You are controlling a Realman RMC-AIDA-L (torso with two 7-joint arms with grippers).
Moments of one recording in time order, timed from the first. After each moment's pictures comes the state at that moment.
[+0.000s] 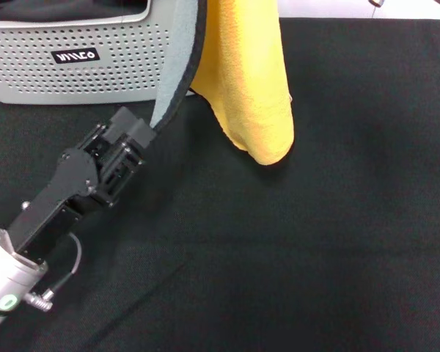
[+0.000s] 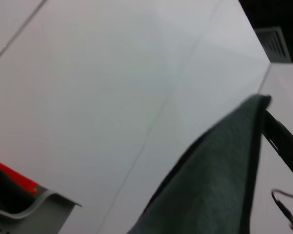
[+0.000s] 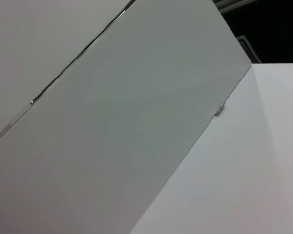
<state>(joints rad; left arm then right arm) -0.25 -2.10 1.55 0.09 0.48 1.80 -0.88 0.42 2.02 -1.64 -1.31 2.38 0.91 -2.55</state>
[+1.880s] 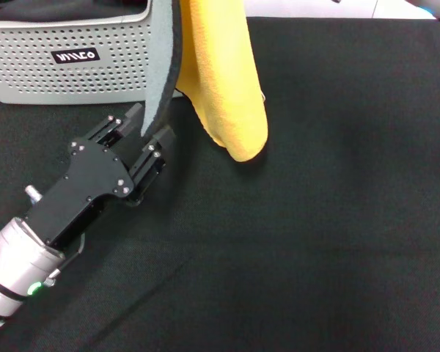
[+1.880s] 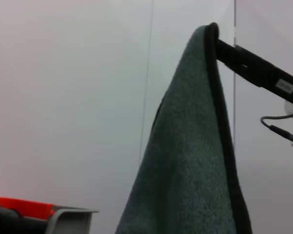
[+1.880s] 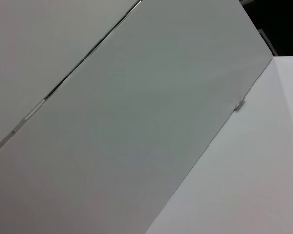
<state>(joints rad) -0.28 -2.11 1.59 0.10 0.45 1.69 -0.48 0.50 2.03 -1.68 -1.26 2.36 0.86 -2.55</state>
